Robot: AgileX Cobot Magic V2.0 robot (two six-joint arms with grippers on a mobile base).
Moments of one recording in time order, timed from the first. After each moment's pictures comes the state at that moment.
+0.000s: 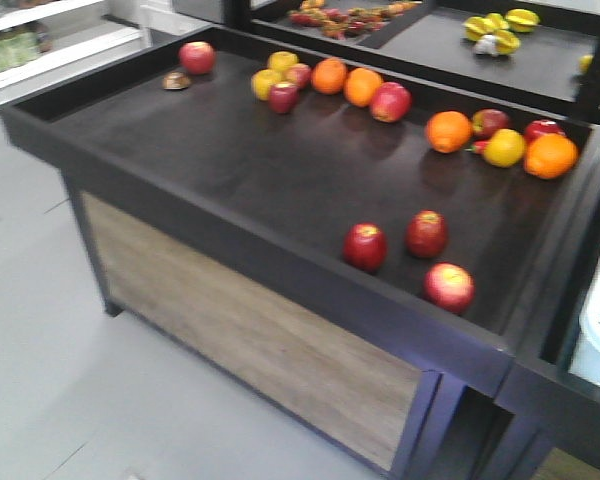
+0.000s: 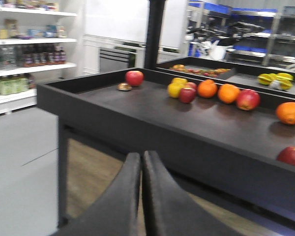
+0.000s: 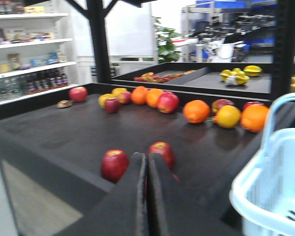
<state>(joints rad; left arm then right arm) -0.02 -0.01 0.02 0.04 0.10 -0.16 0.06 -0.01 0.03 -0.04 0.05 0.13</state>
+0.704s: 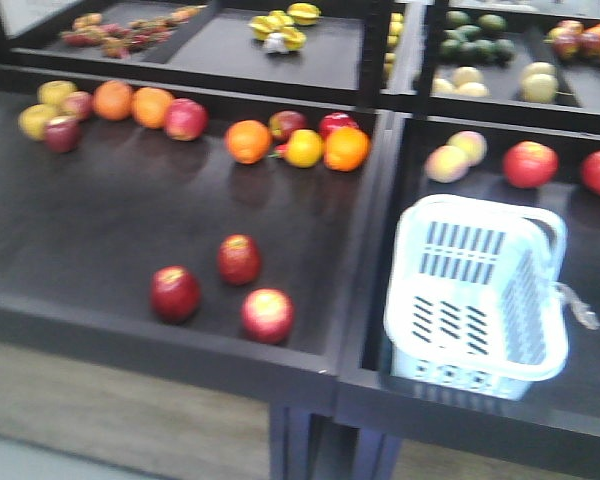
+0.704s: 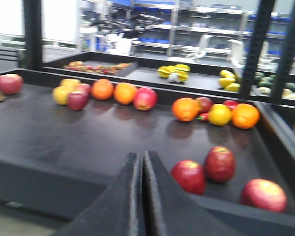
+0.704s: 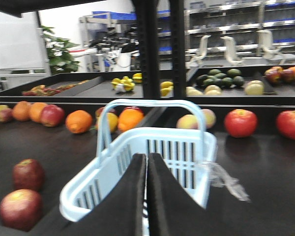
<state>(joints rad) -0.02 -0.01 0.02 0.04 0.10 -0.16 0.06 -0.01 0.03 -0.04 0.05 0.13</state>
